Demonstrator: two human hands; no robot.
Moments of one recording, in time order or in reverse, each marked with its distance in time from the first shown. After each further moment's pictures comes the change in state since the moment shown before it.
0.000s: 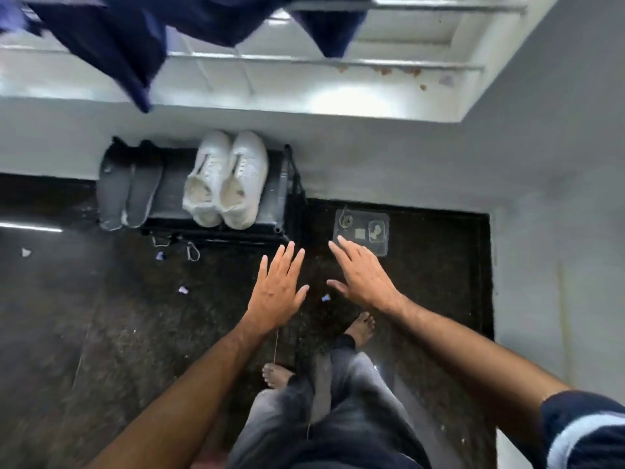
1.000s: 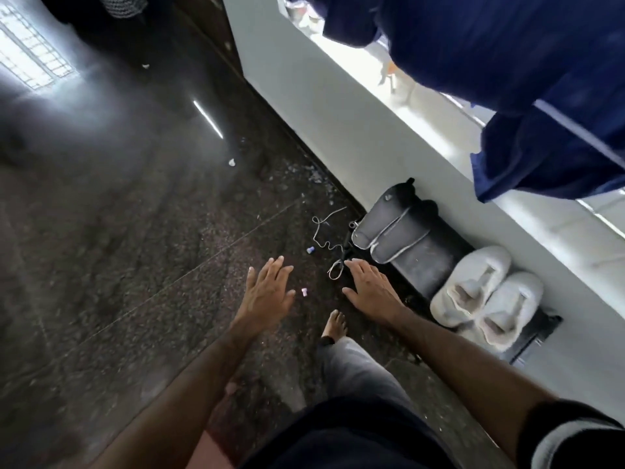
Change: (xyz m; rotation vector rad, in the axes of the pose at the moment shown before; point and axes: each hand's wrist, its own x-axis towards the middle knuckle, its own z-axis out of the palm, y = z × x) left_hand -0.249 -0.452 -0.025 -0.472 0.195 -0.830; right_hand 0.283 -0.491 0.068 -0.155 -0.344 -0.475
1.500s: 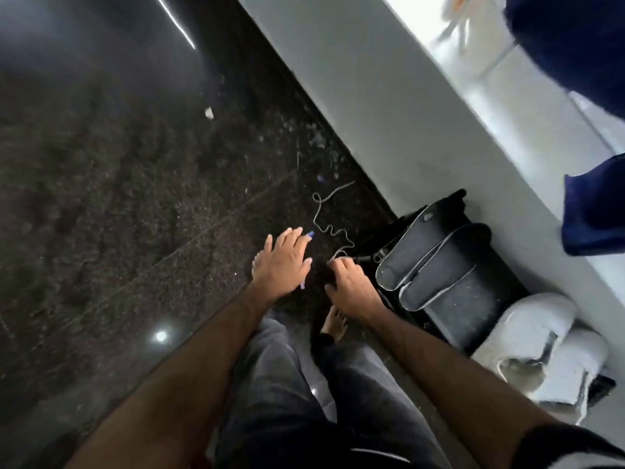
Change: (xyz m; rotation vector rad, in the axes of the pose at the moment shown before) left_hand 0.257 -0.065 0.022 0.042 -0.160 0.031; right_hand 0.222 -0.017 0.033 0.083 -0.205 0.136
